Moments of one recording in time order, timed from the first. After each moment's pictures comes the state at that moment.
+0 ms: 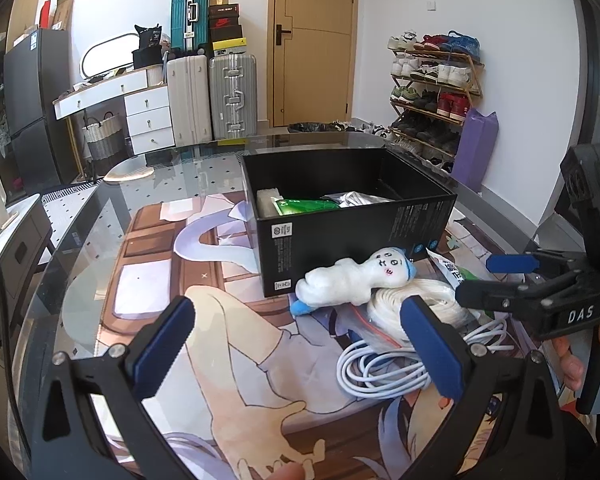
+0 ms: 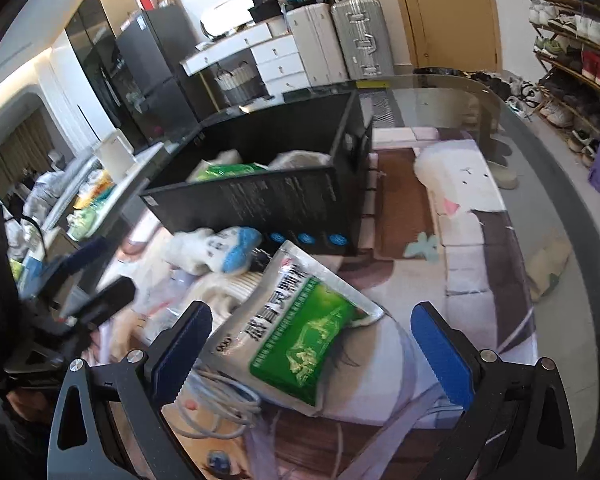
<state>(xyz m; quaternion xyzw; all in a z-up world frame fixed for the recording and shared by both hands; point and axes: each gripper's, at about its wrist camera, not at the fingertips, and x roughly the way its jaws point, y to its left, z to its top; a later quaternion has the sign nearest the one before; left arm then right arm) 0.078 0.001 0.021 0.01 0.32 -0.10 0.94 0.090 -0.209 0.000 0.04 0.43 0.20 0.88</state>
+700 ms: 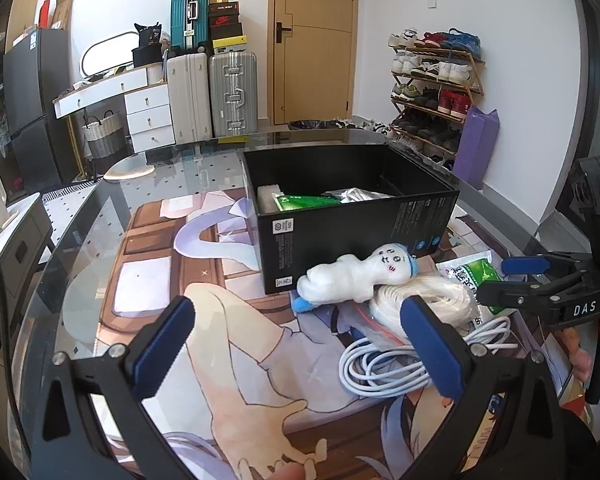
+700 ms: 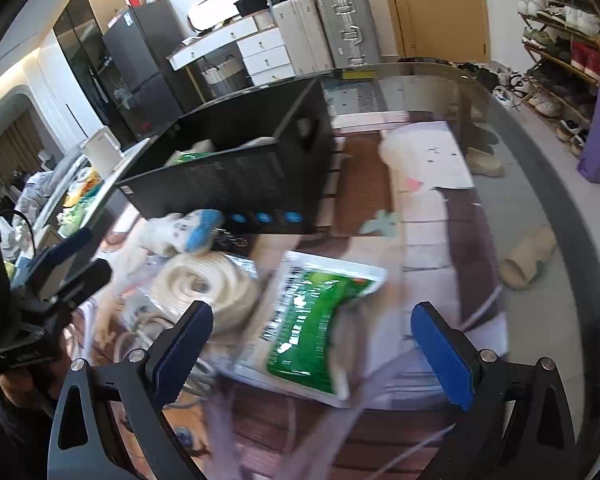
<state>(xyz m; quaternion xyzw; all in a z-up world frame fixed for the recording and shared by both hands) 0.080 0.002 0.018 0.01 0.32 -0.10 0.94 0.084 -0.235 -0.009 0.04 0.45 0.17 0.88</state>
